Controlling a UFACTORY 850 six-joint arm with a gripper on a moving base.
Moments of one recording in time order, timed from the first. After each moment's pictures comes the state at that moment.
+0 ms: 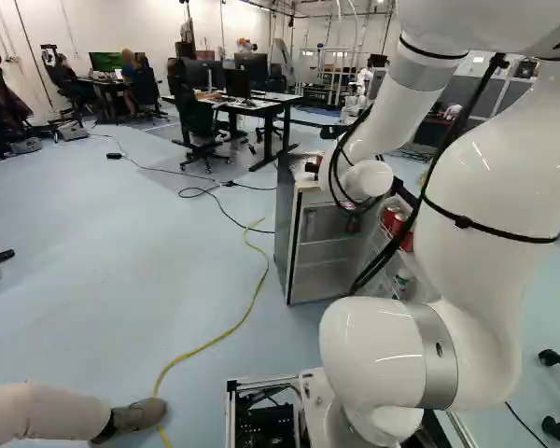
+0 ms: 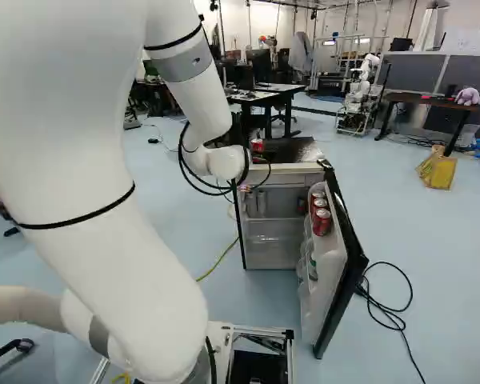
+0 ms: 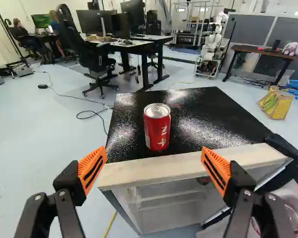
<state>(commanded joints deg) -13.9 -4.4 -32.0 -12.0 43.9 6.1</state>
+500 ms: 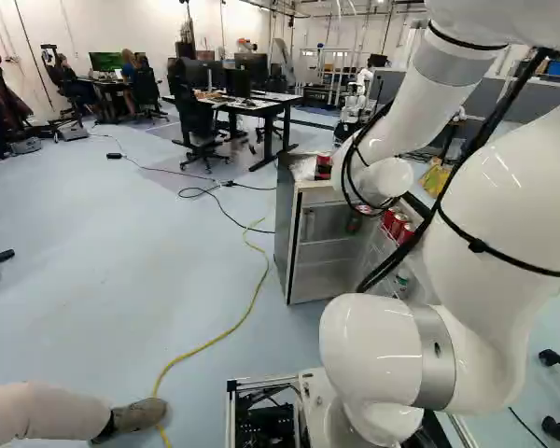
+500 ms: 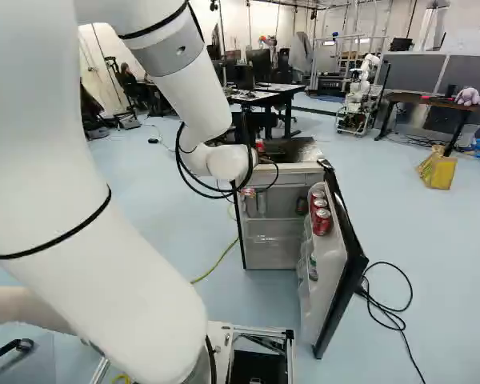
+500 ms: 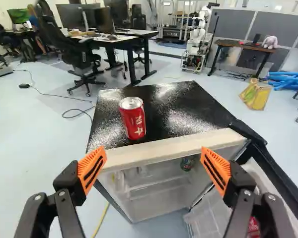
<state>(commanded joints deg) -18.8 2.2 -28.7 -12.0 37.1 6.1</state>
